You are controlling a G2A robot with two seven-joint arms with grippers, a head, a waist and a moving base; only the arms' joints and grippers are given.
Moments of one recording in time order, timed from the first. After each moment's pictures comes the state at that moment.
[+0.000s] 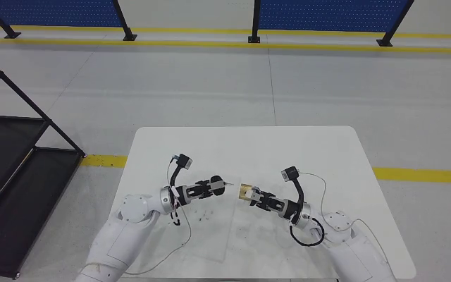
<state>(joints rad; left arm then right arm) 1.47 -1.13 -1.33 -1.49 -0.34 -0.50 -0.99 -1.35 -1.12 1.00 -1.45 0.27 -0.56 0.76</state>
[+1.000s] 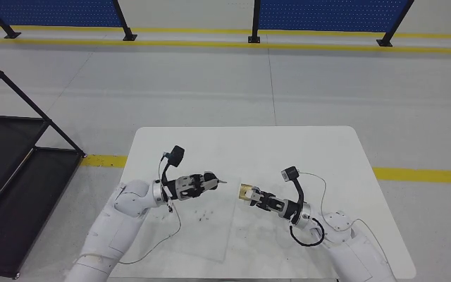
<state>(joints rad) 1.40 -1.11 -1.35 -1.45 0.12 -1.01 -0.76 -1.35 -1.12 1.00 -1.45 0.27 -0.56 0.76</state>
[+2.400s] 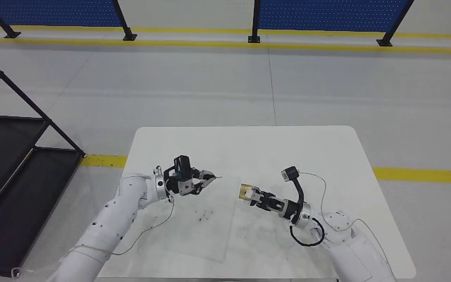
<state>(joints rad) 1.29 -1.02 -1.19 -1.31 1.76 -0.86 0.65 -1.35 -1.12 1.00 -1.45 0.27 -0.56 0.76</state>
